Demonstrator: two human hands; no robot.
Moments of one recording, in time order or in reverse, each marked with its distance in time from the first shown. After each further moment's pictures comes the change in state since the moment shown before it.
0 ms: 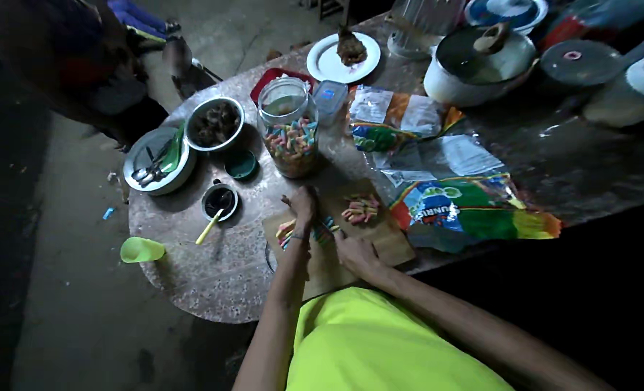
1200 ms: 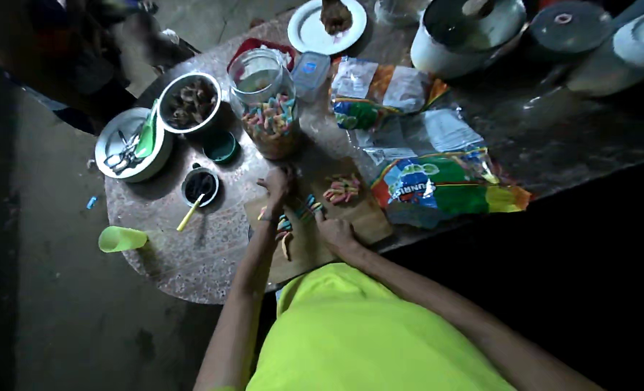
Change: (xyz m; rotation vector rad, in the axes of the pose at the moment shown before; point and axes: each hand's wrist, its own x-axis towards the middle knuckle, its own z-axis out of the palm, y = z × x) left_hand 0.011 -0.043 0.003 -0.010 0.026 0.102; right_hand 0.012 0.006 0.021 0.010 0.062 -0.002
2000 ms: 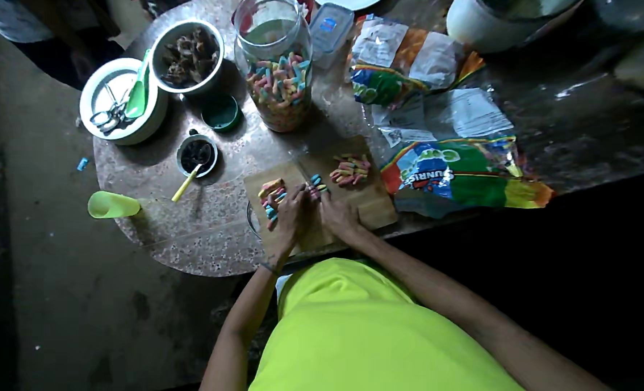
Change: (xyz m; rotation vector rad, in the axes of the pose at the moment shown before) left_hand -0.126 -0.008 0.028 -0.080 0.149 0.303; right_hand 0.002 0.004 0.002 0.096 0.025 -0.019
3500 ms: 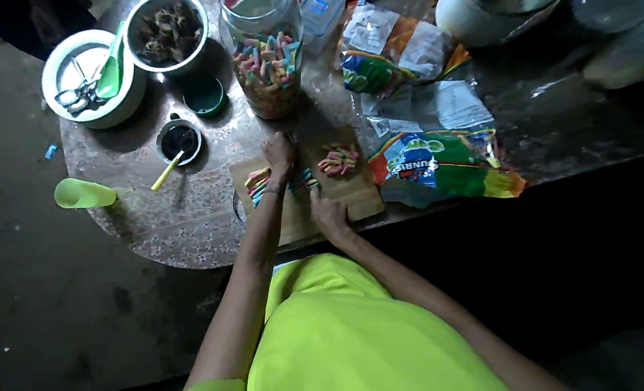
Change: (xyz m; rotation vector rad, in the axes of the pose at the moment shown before) left_hand 0.141 0.020 -0.008 0.151 -0.195 -0.449; right_hand -0.009 -0.003 0.015 -0.063 0.054 0.086
